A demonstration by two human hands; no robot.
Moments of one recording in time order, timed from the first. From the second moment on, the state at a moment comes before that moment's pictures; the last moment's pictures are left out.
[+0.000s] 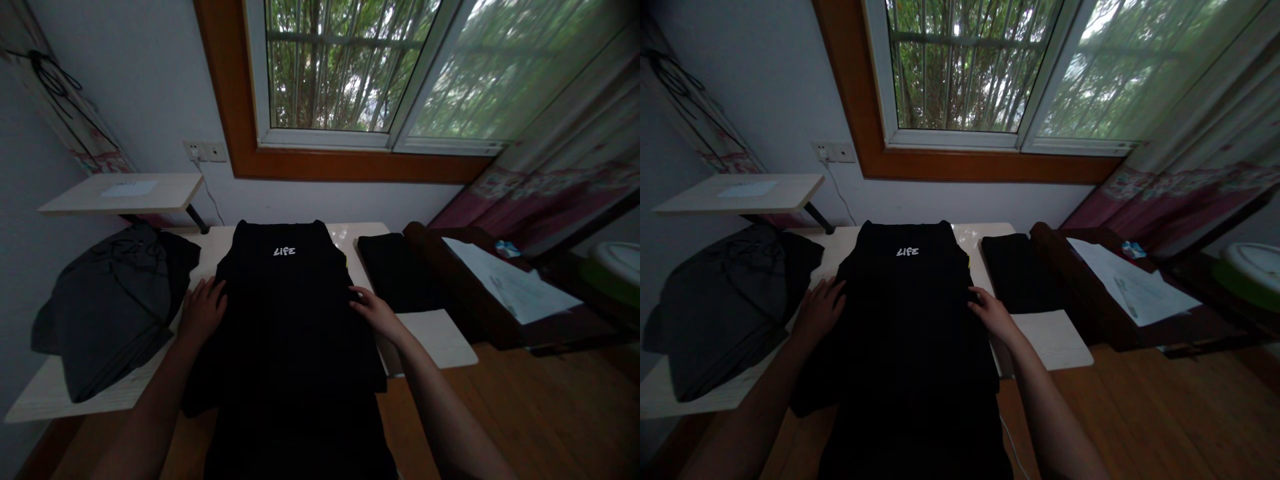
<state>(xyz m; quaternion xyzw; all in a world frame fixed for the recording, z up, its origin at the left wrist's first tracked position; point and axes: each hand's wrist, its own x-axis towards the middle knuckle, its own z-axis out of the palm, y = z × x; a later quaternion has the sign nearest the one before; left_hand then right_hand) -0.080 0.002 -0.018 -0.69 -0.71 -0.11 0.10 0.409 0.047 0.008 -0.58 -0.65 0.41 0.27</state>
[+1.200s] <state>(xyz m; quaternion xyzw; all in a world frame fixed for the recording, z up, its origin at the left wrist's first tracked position) -0.078 0.002 -0.015 -0.69 -0.71 -0.12 0.09 0.421 0.054 0.024 -0.57 -0.77 0.26 0.14</state>
